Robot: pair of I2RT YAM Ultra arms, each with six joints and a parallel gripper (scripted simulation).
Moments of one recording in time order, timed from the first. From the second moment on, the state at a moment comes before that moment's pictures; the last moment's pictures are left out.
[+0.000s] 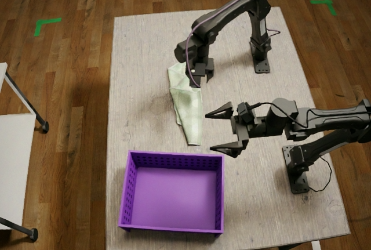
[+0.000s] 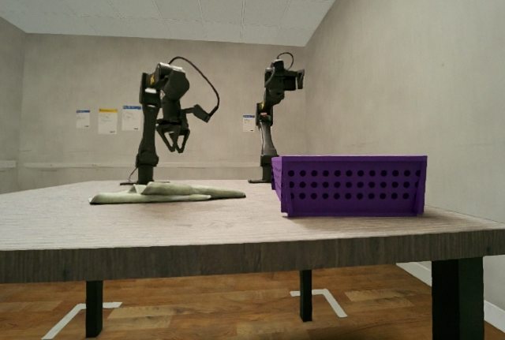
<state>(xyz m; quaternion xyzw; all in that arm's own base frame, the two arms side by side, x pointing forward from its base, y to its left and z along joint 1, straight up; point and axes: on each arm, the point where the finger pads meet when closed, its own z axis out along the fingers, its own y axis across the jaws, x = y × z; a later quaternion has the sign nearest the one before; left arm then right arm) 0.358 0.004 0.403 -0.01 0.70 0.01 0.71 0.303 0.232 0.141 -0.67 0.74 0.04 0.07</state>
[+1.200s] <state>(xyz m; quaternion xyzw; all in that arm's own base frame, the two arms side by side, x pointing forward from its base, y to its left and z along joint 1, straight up) 0.372 -0.160 0.274 0.04 0.91 0.00 0.42 0.350 0.043 0.058 -0.33 0.94 0.05 0.04</state>
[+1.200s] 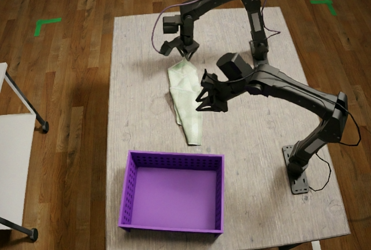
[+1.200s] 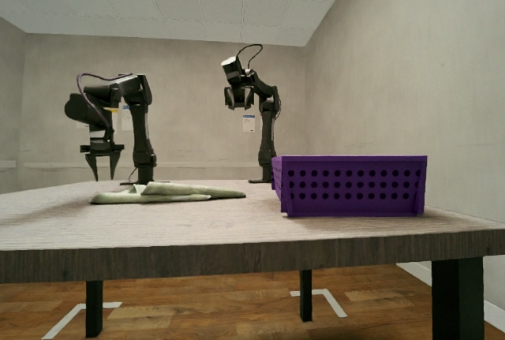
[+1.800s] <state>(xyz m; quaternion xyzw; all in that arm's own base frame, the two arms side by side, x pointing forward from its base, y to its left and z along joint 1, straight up) 0.378 -0.253 0.175 0.03 0.98 0.01 0.18 0.362 0.024 0.051 -0.31 0.95 0.05 0.05</state>
